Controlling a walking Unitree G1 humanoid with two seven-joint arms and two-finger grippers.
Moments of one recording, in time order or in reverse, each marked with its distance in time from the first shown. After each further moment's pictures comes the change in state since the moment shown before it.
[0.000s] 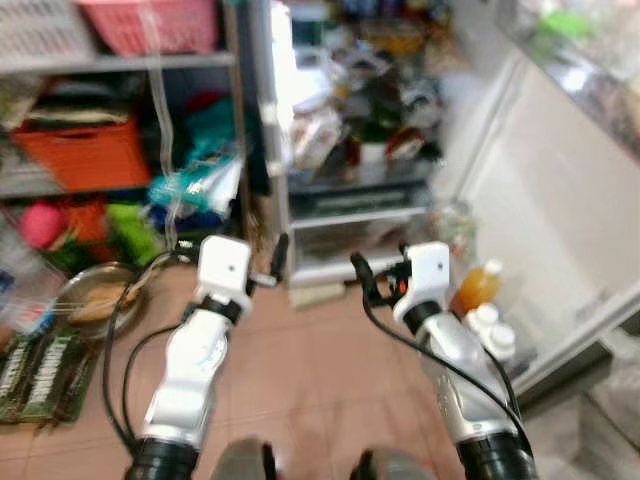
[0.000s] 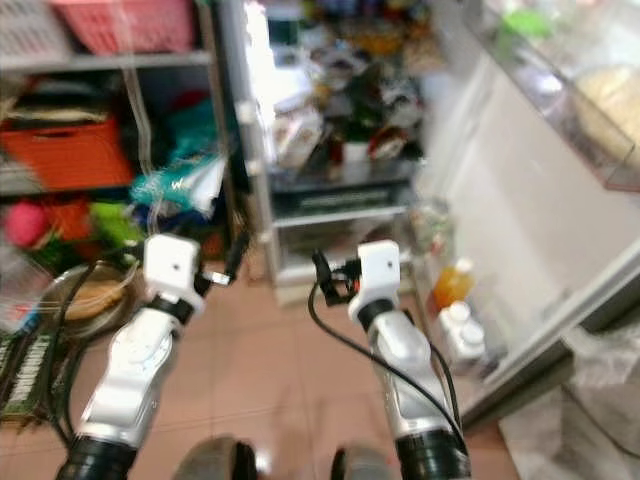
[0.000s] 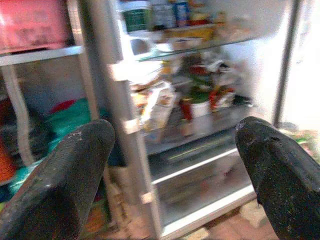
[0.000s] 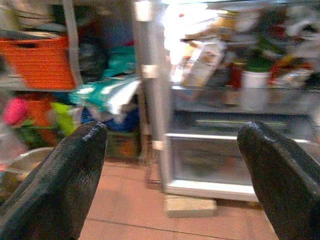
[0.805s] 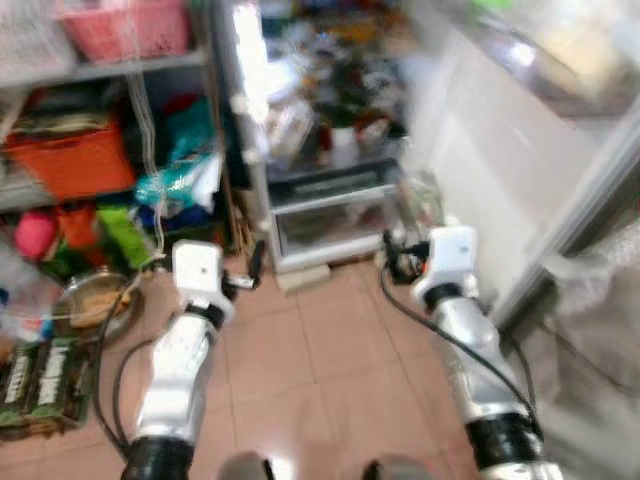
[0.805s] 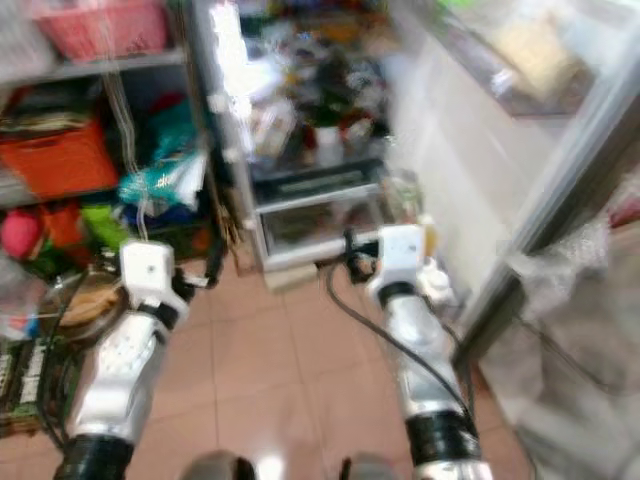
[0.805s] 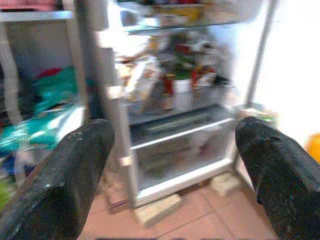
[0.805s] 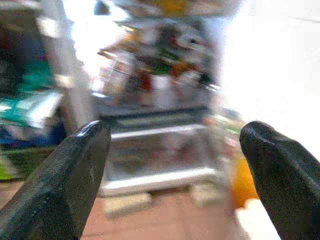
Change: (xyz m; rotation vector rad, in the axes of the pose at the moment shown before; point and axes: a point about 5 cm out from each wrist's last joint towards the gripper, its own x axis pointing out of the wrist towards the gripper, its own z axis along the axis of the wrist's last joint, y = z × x) left arm -0.001 0.013 -0.011 -0.134 0.040 0.056; right arm 0.004 -0.032 0.011 -0.079 -0.048 -0.257
